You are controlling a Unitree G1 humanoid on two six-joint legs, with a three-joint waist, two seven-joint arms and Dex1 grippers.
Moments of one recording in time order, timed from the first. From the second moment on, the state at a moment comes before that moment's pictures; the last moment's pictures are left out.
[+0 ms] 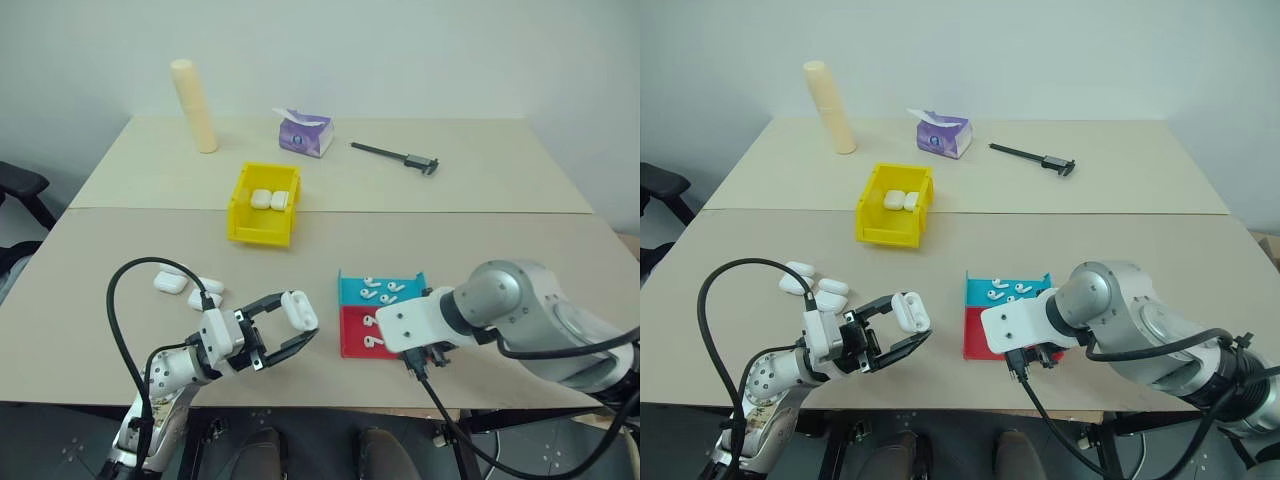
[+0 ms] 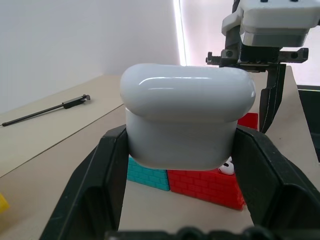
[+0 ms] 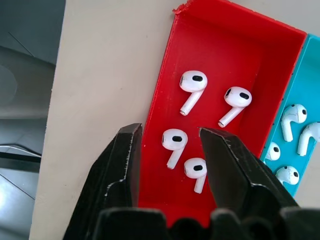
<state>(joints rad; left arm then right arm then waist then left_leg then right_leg) 0.08 0.47 -0.10 -0.28 -0.42 -0.23 -0.88 -0.70 -1.03 0.66 -0.66 -0.12 0.79 1.32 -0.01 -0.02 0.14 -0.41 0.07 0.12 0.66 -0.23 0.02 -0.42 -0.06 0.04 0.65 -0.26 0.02</state>
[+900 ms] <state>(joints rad) 0.11 0.48 -0.10 -0.33 -0.38 -0.20 -0.86 -0.66 -0.93 0.71 -0.54 -0.31 0.66 1.35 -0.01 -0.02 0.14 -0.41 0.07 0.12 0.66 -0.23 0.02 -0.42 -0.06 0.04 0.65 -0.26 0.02</state>
